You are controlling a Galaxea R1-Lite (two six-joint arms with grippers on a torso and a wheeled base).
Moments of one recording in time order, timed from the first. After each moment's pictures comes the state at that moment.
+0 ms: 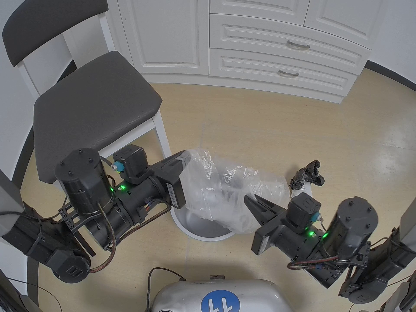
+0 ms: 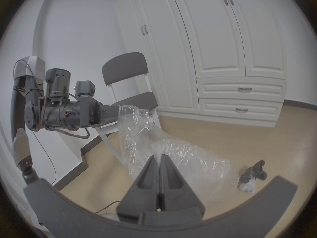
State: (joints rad) left arm -0.66 1.79 -0.55 -1.30 0.03 -0.10; right arm 0.91 1.84 -0.39 -1.47 -0.34 -0.01
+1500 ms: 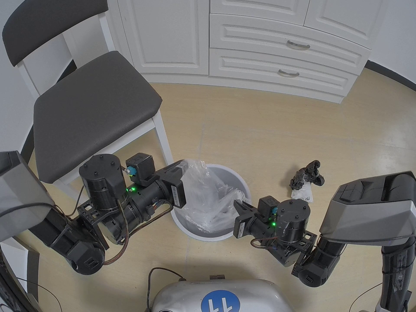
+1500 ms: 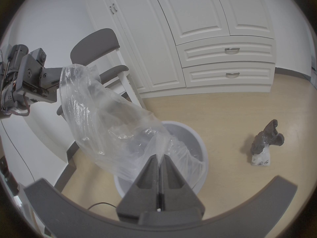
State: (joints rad) left arm -0.59 1.92 -0.58 -1.32 0.02 -0.10; right arm 0.72 2.30 -0.64 -1.55 -0.26 0.16
